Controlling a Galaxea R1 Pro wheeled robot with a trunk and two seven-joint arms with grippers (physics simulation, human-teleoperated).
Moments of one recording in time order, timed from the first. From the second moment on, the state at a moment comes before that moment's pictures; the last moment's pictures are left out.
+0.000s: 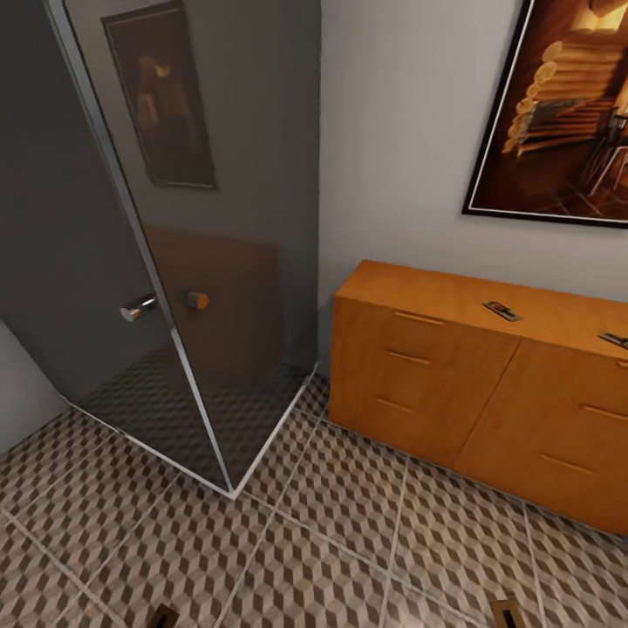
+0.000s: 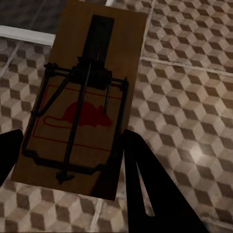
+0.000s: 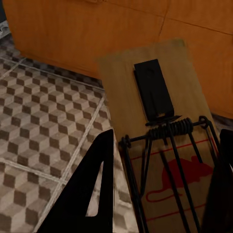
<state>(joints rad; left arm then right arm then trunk) -0.24 0.16 -0.20 0.07 0.17 -0.92 -0.19 -0.12 -0.13 0.07 -0.21 -0.16 -1.04 -0.07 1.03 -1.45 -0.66</state>
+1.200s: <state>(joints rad) -0.24 0.16 -0.20 0.07 0.17 -0.92 -0.20 -0.12 -0.13 0.07 -0.21 -0.16 -1.04 -0.07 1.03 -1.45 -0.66</state>
